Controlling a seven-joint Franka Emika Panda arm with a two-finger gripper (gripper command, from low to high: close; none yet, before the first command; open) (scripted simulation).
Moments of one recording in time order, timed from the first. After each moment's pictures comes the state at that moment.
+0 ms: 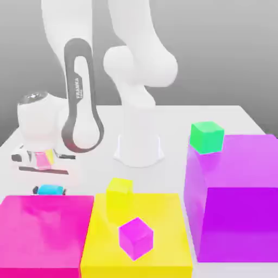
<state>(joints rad) -0.62 0.27 -0.09 -2.82 0.39 3.08 -0.17</state>
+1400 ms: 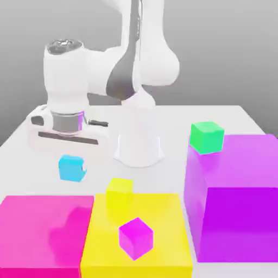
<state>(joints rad) -0.38 -0.32 -0.04 -2.88 -0.14 2.55 0.65</state>
